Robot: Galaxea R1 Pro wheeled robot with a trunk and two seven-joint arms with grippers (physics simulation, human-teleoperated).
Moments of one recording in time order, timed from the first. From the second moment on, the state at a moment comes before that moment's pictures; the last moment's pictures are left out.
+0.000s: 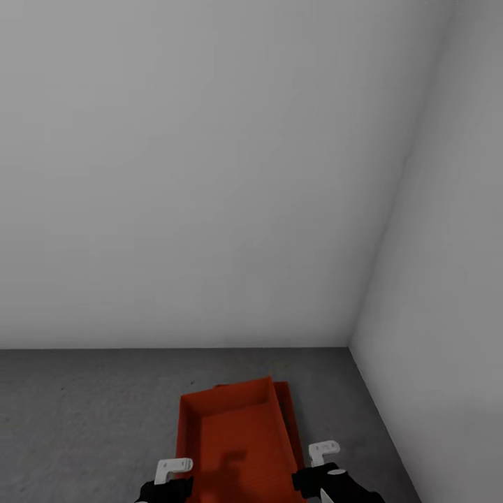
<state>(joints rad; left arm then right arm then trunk) -0.45 -0.03 -0.13 -0.14 0.18 -0.14 0.03 -0.52 0.10 0.10 -0.17 0.03 0.11 -0.03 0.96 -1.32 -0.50</state>
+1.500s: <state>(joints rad) -0.35 -0.03 -0.13 -0.14 0.18 -0.14 0.03 -0.48 0.10 0.10 -0.15 0.03 0.10 -0.03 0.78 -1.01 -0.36</state>
